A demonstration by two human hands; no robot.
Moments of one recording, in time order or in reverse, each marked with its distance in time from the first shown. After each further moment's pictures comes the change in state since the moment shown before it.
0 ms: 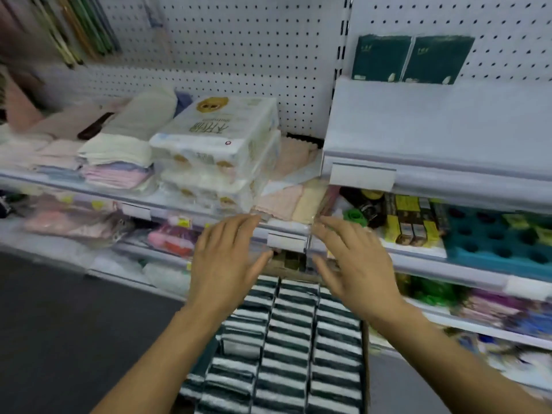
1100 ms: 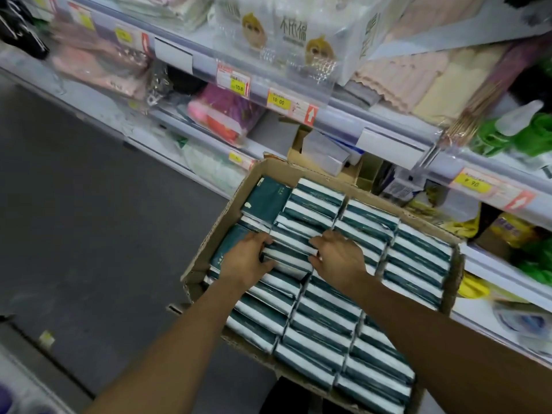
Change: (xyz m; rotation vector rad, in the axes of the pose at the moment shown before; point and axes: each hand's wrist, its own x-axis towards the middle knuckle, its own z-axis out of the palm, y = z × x) left_hand -0.207 -0.099 0.187 -0.363 -0.729 -0.709; right_hand -0.070 -0.060 0.273 0.044 -0.894 0.033
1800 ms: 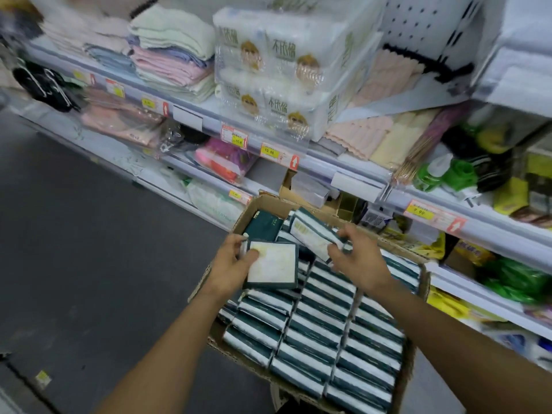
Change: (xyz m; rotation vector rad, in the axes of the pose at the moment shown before) left_hand -0.048 0.060 -0.083 -0.742 0.155 -0.149; right_hand -0.054 0.028 -0.088 0.751 0.300 0.129
